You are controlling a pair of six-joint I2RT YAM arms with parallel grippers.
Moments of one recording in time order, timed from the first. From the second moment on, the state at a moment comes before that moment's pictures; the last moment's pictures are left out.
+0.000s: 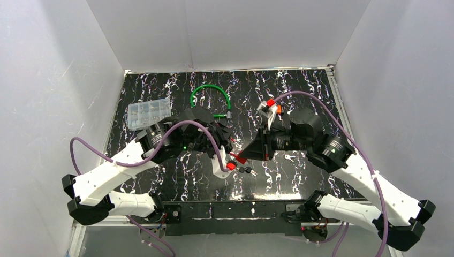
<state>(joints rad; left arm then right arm) -1.06 1.19 1.45 -0.94 0.14 1.57 0.86 0.94 1.11 -0.52 -0.54 0.50</state>
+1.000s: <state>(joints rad) -0.57 1.19 1.45 -0.74 0.06 0.68 0.86 1.03 1.03 -0.49 -0.47 0.54</state>
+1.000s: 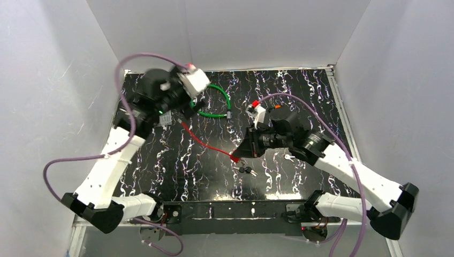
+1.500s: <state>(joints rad) -0.32 1.13 1.89 -0.73 0.29 0.13 0.86 1.65 1.29 -0.37 -0.56 0.52</state>
